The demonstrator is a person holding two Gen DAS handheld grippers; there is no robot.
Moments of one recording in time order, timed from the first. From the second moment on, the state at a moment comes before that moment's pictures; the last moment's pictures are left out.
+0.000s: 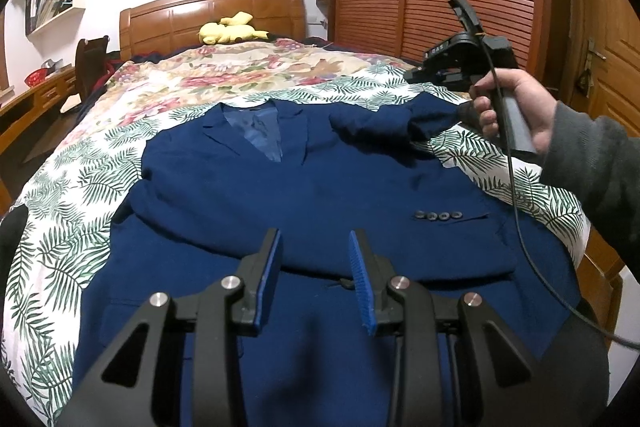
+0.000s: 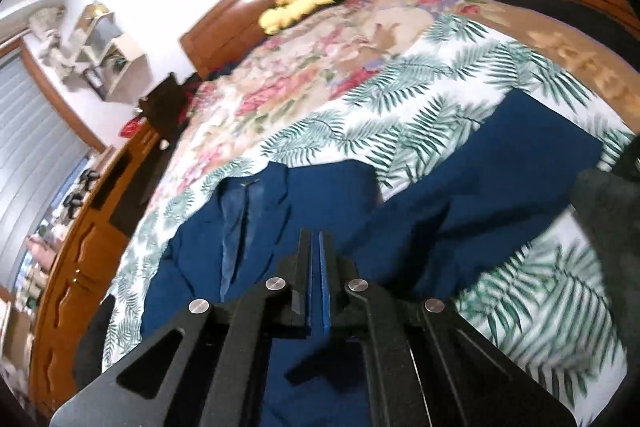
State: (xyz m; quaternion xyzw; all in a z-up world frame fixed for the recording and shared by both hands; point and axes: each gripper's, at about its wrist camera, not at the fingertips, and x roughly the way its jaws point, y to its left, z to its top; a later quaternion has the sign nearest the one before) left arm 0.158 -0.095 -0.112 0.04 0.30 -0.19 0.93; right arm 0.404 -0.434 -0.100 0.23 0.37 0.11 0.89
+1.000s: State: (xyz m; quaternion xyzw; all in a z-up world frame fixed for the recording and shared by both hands) left arm 0.158 -0.087 -0.108 0.03 0.30 -0.18 0.94; right arm 0.440 -0.468 -0.144 0.27 0.39 0.04 0.88
